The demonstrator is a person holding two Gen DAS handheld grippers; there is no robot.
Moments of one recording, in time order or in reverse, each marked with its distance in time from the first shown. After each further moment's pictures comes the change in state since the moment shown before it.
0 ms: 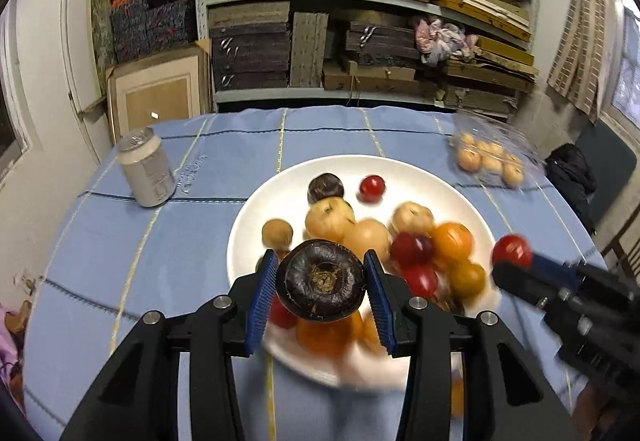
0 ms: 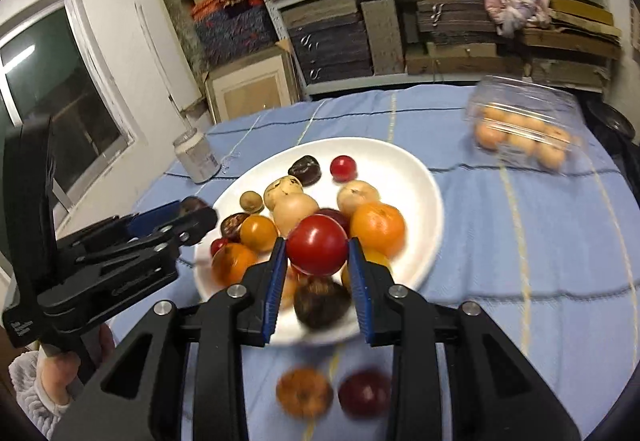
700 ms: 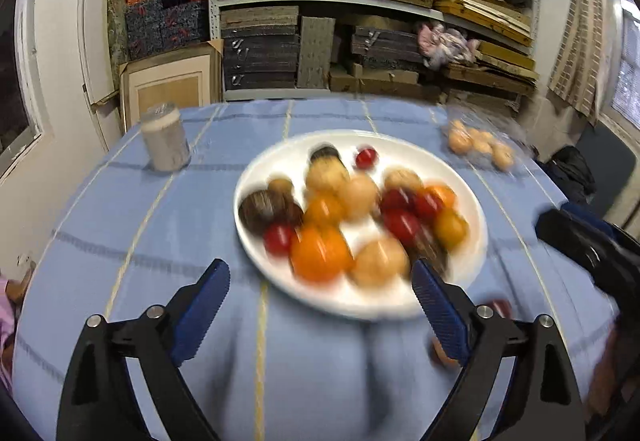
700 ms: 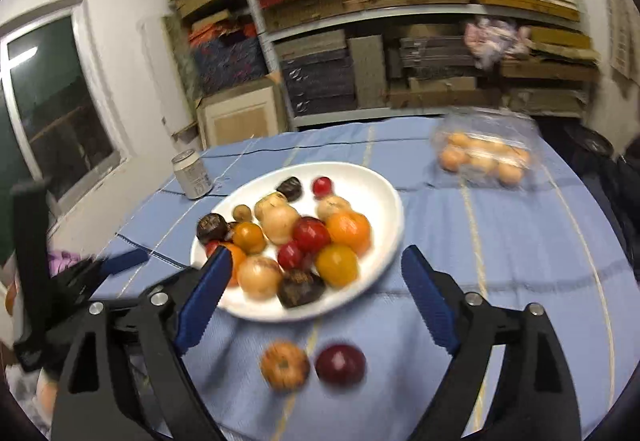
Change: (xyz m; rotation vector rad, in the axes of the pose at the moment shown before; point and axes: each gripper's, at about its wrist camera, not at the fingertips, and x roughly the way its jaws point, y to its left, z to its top) left arm -0.057 -0.017 -0.067 -0.002 -0.039 0.018; right arm -0.067 -0.013 -0.041 0.003 -0.145 -0.063
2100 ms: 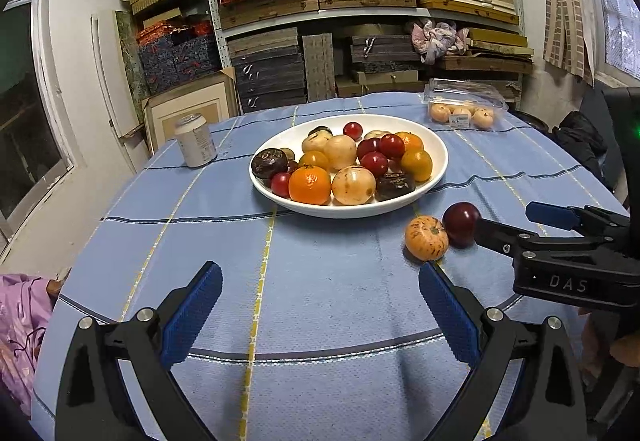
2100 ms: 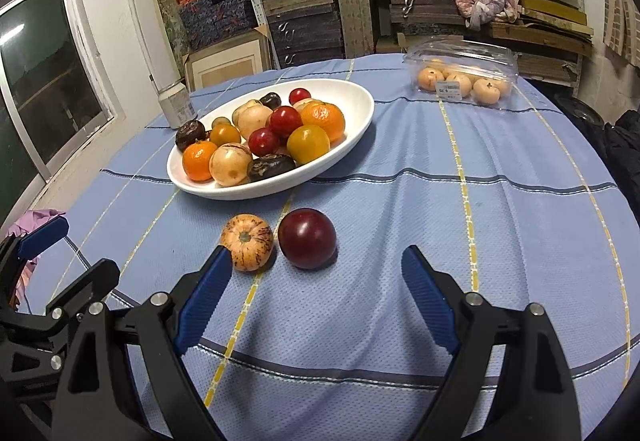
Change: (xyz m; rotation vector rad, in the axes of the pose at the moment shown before) left arm -0.057 -0.039 -0.071 0.117 -0.073 0.139; right arm 0.000 -0.009 -0.071 -0.028 0.151 -0.042
